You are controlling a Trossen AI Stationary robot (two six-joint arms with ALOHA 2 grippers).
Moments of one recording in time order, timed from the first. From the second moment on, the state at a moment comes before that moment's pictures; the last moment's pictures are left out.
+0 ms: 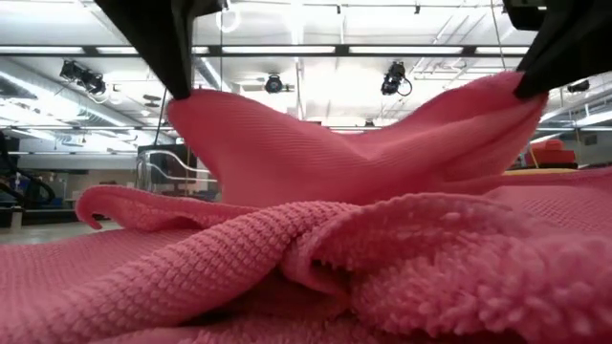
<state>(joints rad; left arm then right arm) -0.57 1.98 1.69 -1.21 -0.39 -0.57 0.81 1.60 0.95 -0.43 0.75 0.13</state>
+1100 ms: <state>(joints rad) -0.71 2.14 1.70 -1.06 -0.32 -0.68 0.81 1.64 0.95 -0.23 0.54 0.27</state>
